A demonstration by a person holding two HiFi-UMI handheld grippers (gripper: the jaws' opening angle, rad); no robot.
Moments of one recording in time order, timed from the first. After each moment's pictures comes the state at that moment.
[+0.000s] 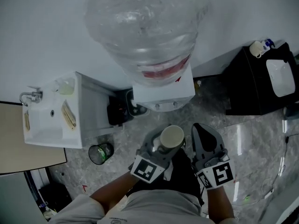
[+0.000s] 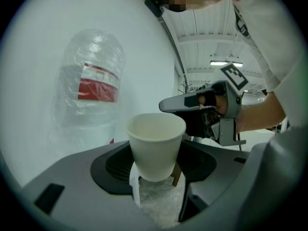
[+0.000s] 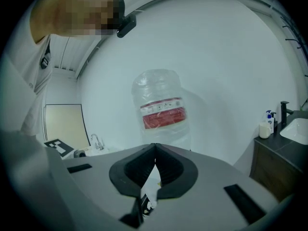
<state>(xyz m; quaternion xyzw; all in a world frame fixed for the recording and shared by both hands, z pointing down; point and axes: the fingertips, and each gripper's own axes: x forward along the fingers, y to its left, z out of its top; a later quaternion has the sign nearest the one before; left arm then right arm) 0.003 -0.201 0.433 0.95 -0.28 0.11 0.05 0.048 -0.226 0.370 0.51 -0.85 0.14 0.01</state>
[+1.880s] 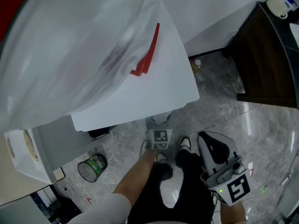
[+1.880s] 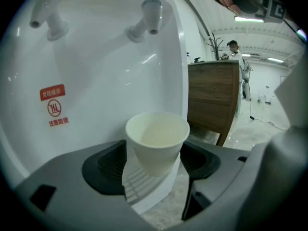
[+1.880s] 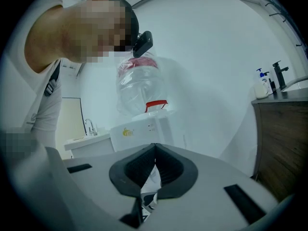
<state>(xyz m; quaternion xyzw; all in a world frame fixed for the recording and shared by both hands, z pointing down) 0.025 -0.337 0.952 0.86 -0.44 0.23 0.08 0.105 -0.269 0.630 0.50 -0.85 0.15 0.00</state>
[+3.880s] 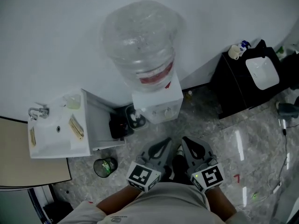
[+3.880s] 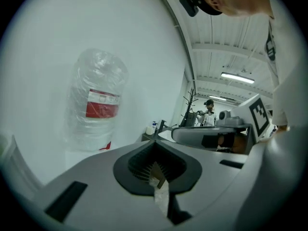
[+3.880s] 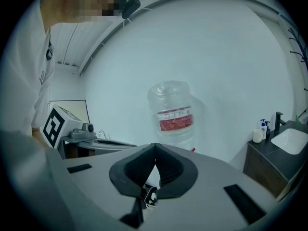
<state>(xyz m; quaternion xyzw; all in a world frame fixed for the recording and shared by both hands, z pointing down) -0.014 -0.135 0.341 0.93 -0.31 0.08 0.16 0.026 -0.129 0.321 0.50 -0.85 0.13 0.05</state>
